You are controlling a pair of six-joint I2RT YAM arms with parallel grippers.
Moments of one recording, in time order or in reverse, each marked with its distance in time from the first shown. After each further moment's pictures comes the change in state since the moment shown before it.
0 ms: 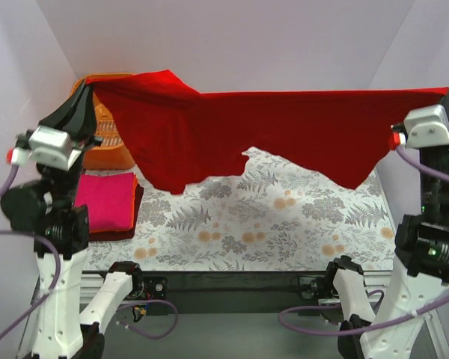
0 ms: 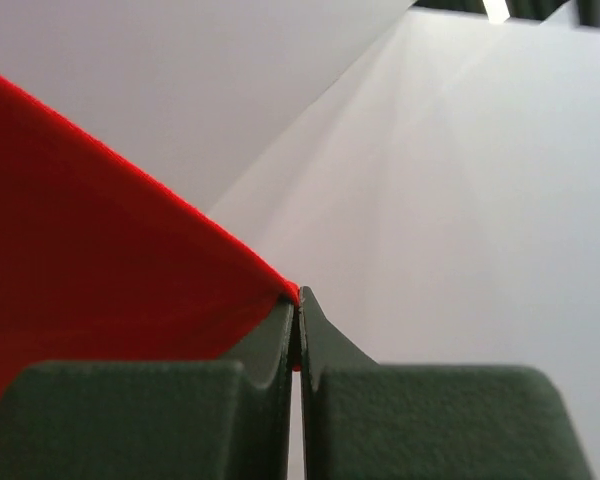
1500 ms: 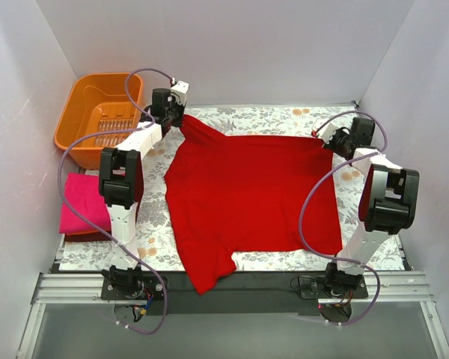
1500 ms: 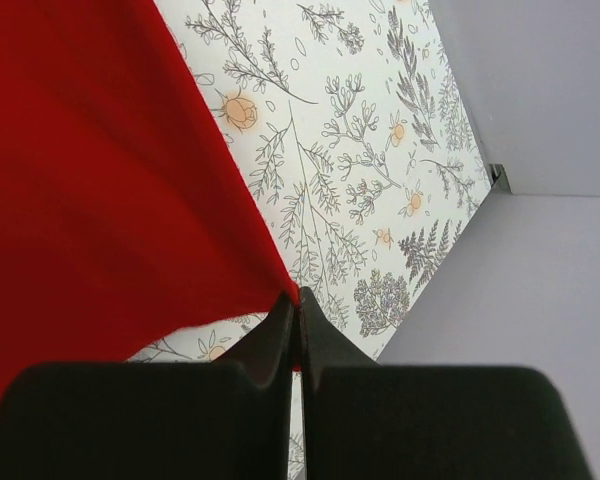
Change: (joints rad) left arm -0.093 1.374 0.442 -0.328 -0.149 0.034; right arm 0.103 0.991 -0.416 0.316 -0.127 -0.398
